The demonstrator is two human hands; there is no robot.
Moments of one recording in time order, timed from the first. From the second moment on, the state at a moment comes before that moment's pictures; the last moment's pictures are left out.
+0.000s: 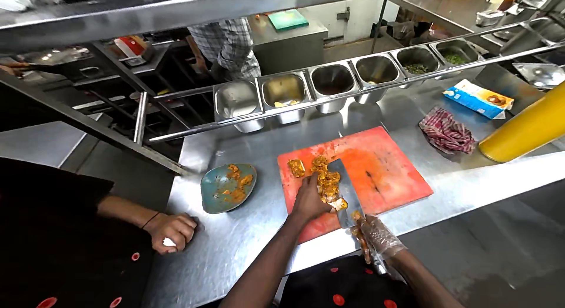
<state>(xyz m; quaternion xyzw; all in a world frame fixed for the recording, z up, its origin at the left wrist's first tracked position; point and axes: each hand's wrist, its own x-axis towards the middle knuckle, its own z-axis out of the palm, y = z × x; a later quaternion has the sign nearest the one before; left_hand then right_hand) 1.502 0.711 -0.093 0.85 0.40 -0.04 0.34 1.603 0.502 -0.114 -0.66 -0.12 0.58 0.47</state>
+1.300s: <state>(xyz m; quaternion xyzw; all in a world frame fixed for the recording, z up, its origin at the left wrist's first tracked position) 1.342 0.877 -0.040 0.77 0.47 0.21 0.37 1.565 0.656 -0.049 -0.77 -0.30 0.38 0.41</state>
